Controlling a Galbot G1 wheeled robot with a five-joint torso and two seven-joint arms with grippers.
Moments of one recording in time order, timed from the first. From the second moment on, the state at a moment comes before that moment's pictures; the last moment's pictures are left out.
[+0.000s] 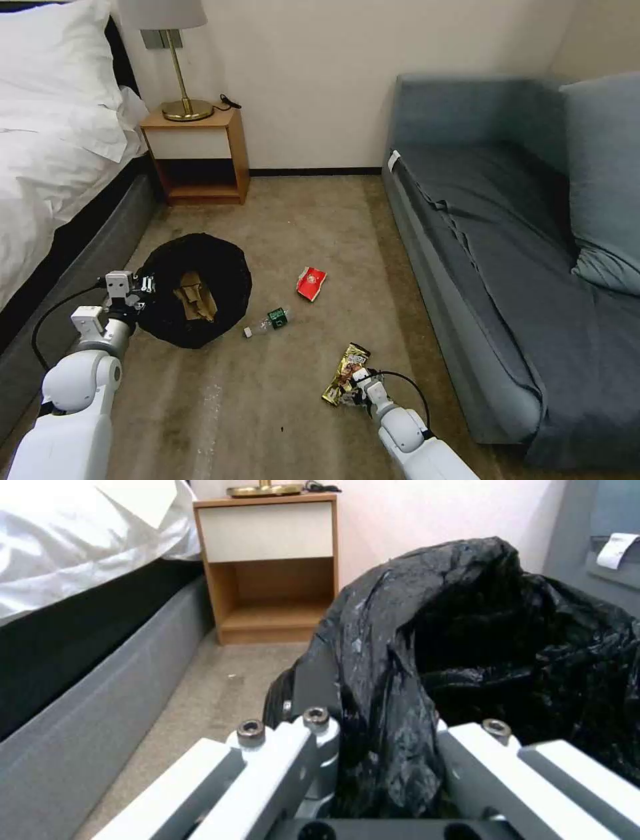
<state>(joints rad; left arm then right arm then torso) 1.18 -1.20 -0.81 -1.70 -0.31 0.15 0.21 -1.05 1.36 0.02 1.11 0.01 -0.20 0.01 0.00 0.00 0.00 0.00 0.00</state>
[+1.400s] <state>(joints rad) 1.22 -1.20 -0.84 -1.73 -0.34 0.13 0.21 -1.02 1.41 0.02 1.05 -0.01 -0.12 -0.08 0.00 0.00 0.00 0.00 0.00</state>
